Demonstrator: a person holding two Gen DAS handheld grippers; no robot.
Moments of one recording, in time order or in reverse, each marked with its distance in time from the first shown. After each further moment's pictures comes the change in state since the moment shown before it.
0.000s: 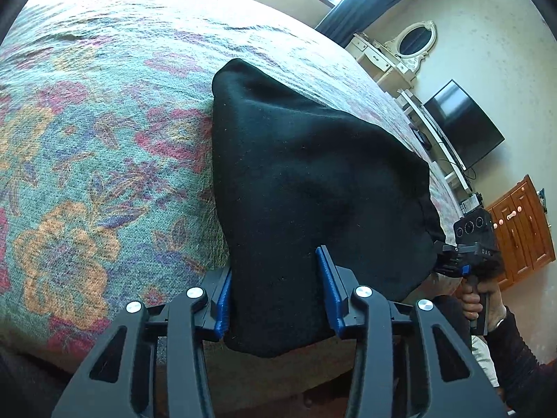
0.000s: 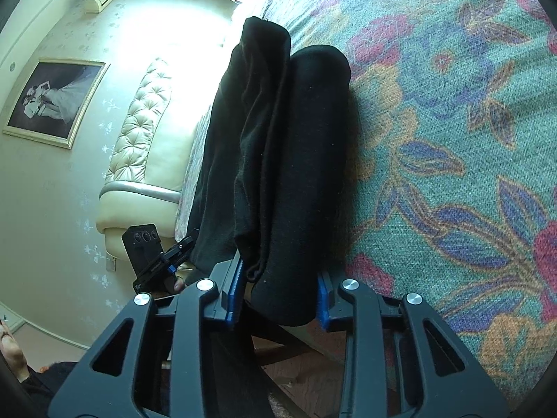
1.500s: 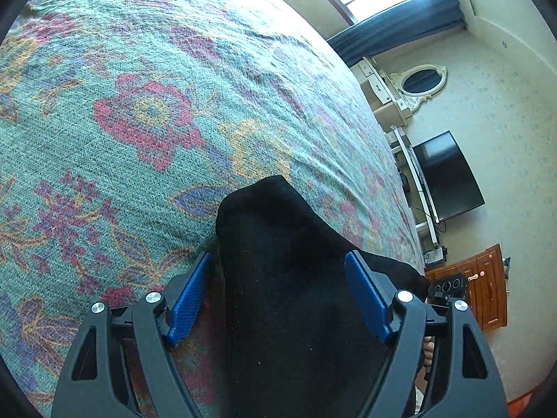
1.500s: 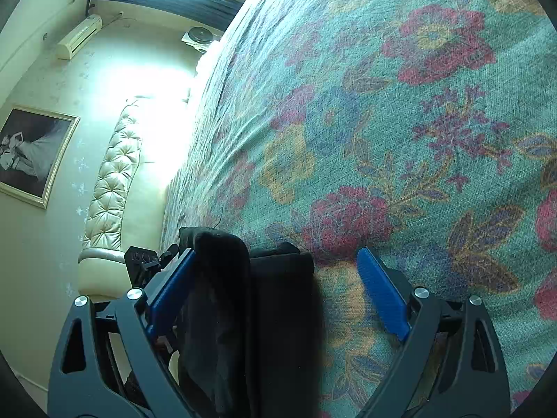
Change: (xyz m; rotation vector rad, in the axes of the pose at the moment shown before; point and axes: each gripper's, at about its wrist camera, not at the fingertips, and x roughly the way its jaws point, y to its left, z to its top) left arm 0.062 0.064 0.117 -0.217 0.010 -0.178; right arm -0.016 -0.018 0.103 0.119 -0.197 -0.111
